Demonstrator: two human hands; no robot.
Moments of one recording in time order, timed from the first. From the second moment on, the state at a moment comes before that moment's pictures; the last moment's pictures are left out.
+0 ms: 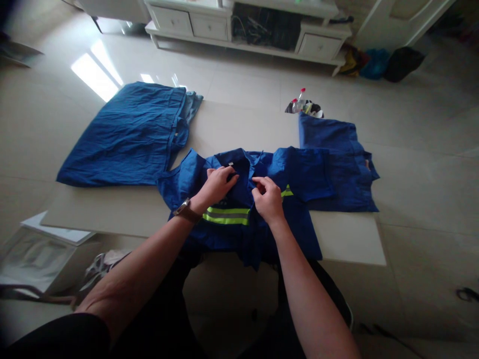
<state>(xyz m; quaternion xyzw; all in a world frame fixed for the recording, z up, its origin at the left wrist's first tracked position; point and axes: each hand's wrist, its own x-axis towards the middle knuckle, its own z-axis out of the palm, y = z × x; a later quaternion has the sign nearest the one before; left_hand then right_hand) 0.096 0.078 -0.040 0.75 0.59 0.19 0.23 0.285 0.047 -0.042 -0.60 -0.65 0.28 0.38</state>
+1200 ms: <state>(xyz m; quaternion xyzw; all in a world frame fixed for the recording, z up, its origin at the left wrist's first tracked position) 0.102 0.070 -0.053 0.77 0.50 0.30 0.25 0.277 0.046 -0.049 -0.56 -0.69 0.27 0.36</state>
